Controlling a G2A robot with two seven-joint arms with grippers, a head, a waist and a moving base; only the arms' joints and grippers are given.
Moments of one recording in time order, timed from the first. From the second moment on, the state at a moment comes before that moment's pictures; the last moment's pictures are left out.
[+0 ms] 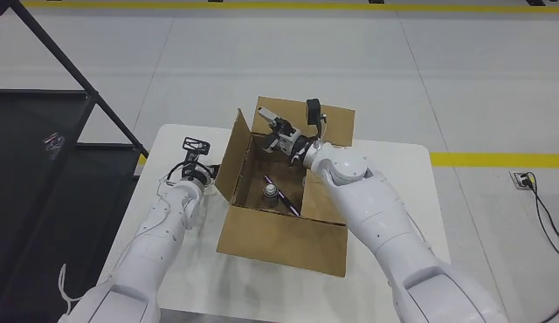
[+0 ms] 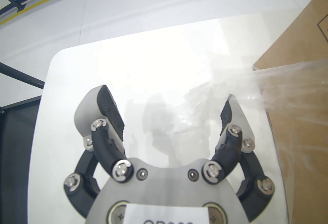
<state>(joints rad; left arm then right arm) 0.35 -1.41 -1.03 -0.21 1.23 -0.12 0.20 -0.24 -1.71 1.10 -0.41 0.24 -0.26 0.64</state>
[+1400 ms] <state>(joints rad) 0.52 -1.35 -1.08 -0.55 1.25 -0.12 0.07 -0.40 -1.70 1.08 -0.71 0.10 -0.16 0.49</state>
